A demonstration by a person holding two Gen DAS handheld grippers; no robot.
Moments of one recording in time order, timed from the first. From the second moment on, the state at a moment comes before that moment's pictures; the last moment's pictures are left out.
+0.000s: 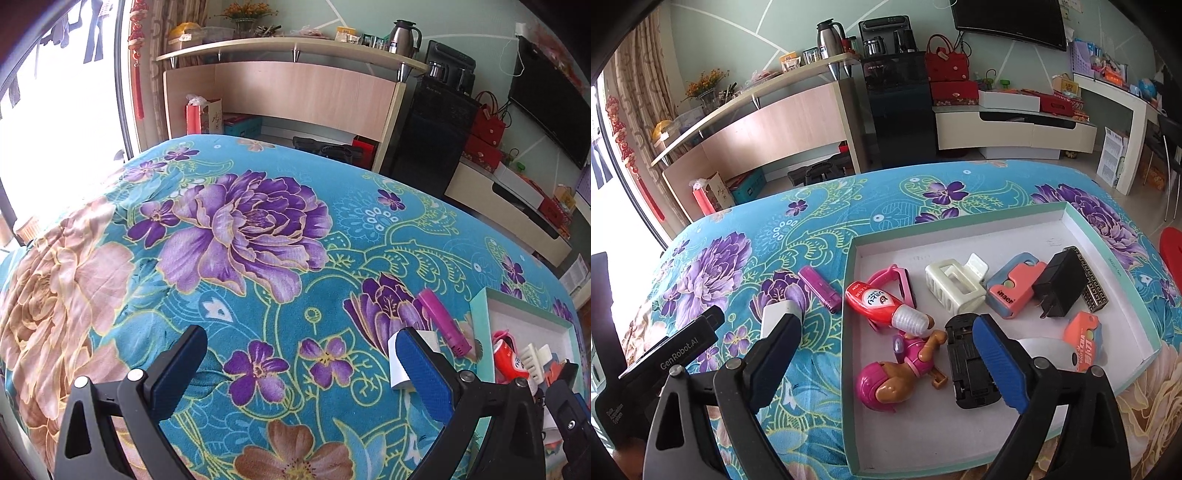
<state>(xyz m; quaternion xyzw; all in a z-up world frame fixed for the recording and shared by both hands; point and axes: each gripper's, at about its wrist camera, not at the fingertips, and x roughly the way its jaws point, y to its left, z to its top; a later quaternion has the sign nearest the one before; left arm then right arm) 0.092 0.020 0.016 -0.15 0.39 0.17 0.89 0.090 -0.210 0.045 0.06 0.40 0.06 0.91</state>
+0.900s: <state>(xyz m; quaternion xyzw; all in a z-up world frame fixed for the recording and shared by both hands) 0.141 -0.005 -0.007 -0.08 0.45 0.06 0.89 0.152 -0.185 0.047 0.03 0.43 0.03 0.90</state>
